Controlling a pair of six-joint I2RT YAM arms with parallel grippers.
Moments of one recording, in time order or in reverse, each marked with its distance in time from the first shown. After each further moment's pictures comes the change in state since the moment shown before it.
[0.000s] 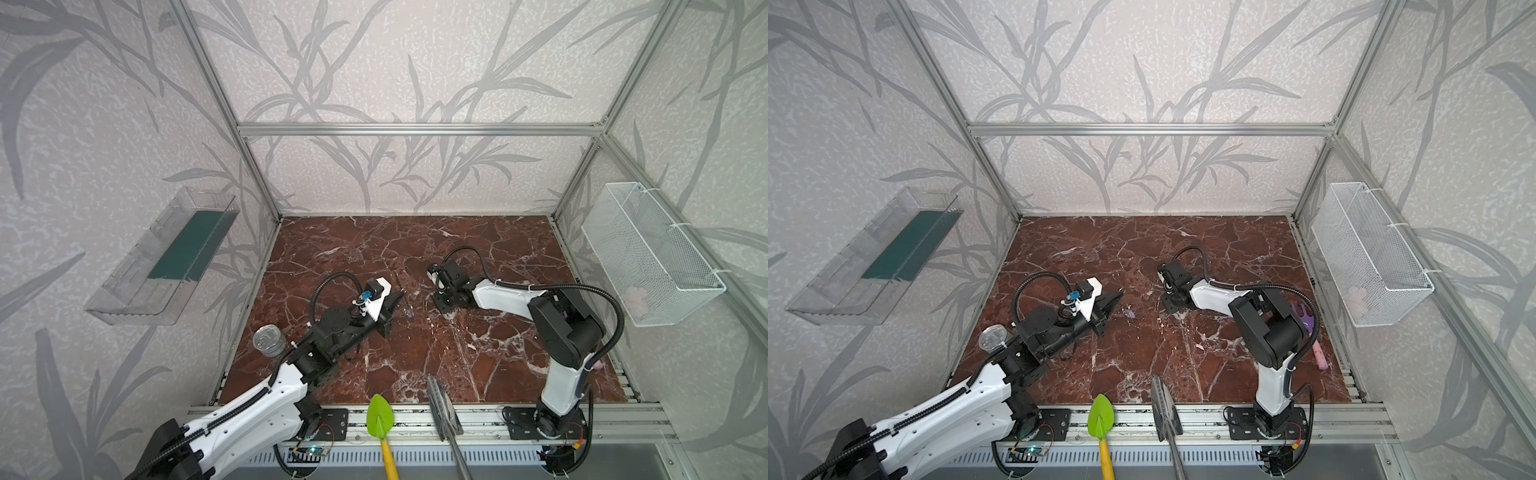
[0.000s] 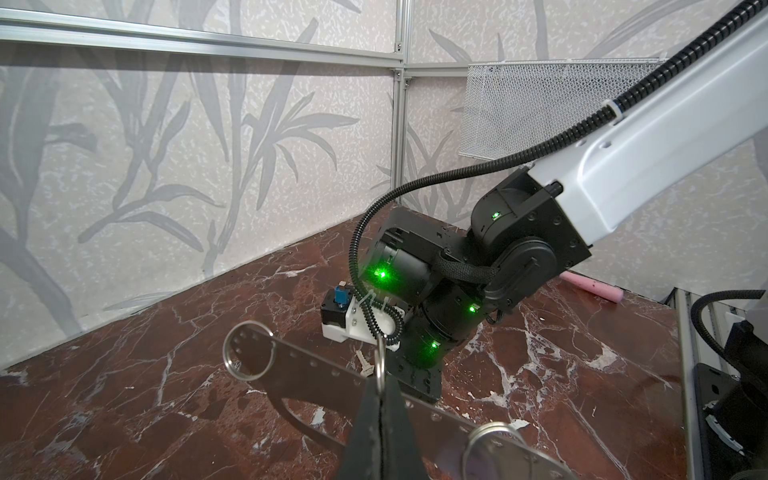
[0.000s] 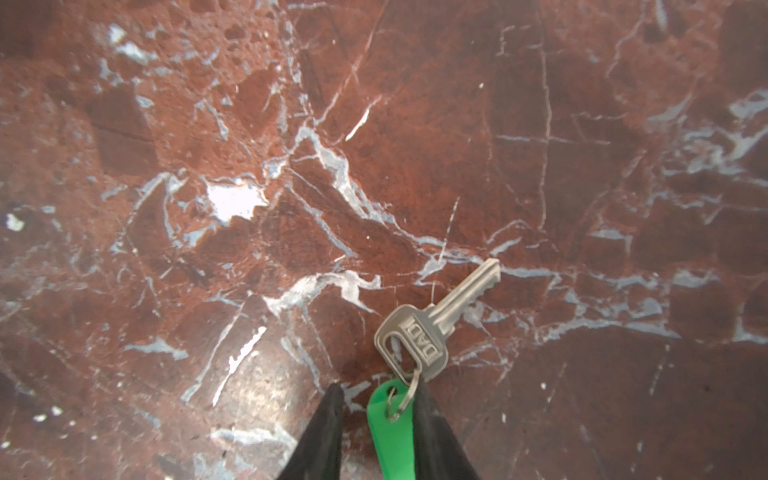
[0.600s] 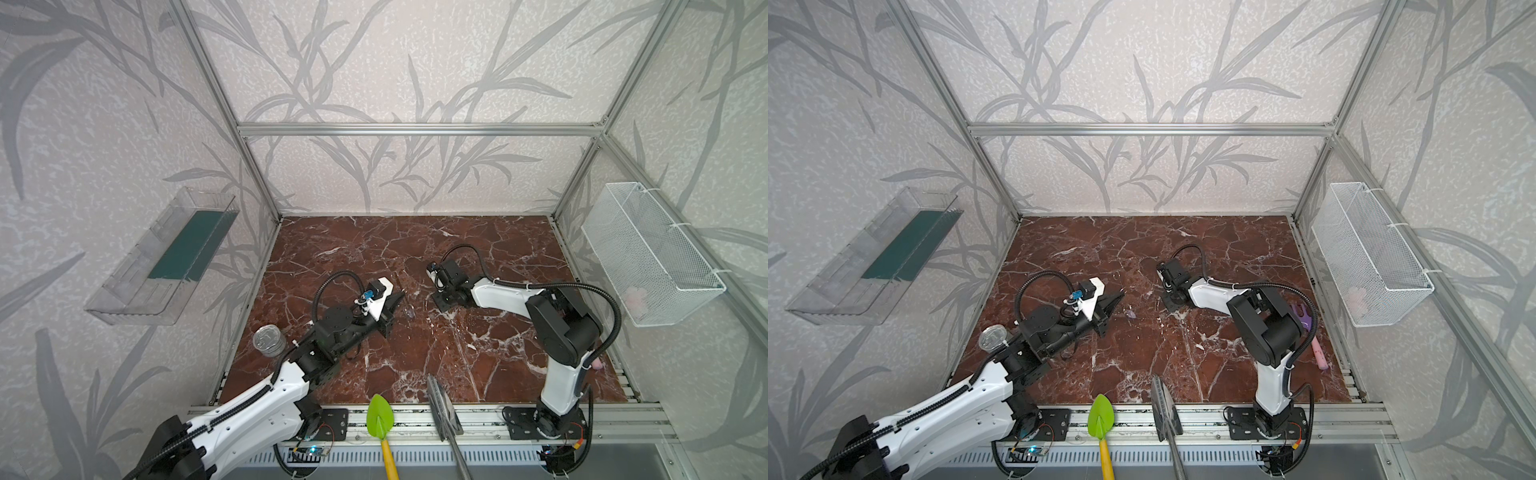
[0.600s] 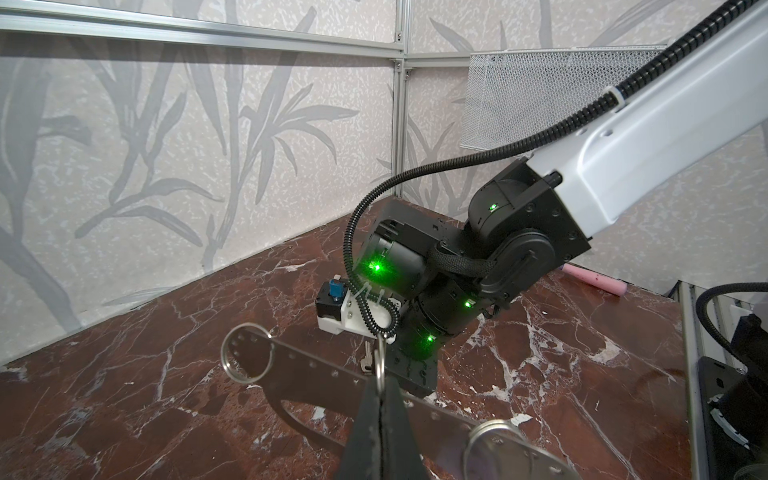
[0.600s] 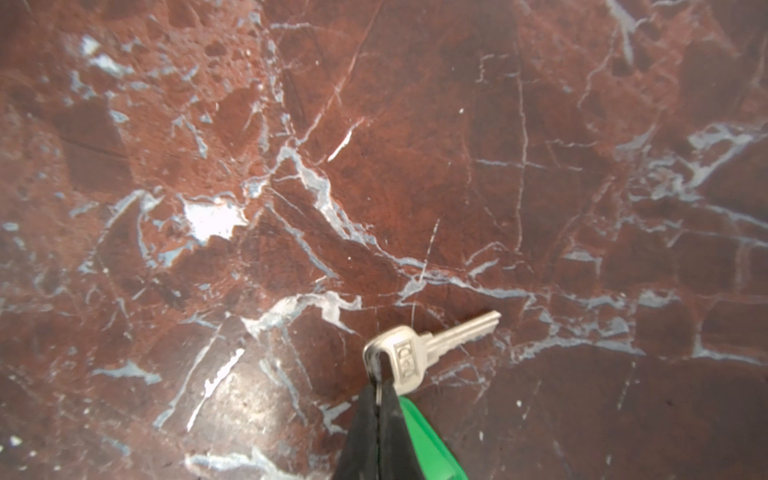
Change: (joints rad) left arm 0.000 0.027 0.007 -0.003 0.005 0.007; right arm 0.000 0.007 0.013 0.005 0.046 -0.030
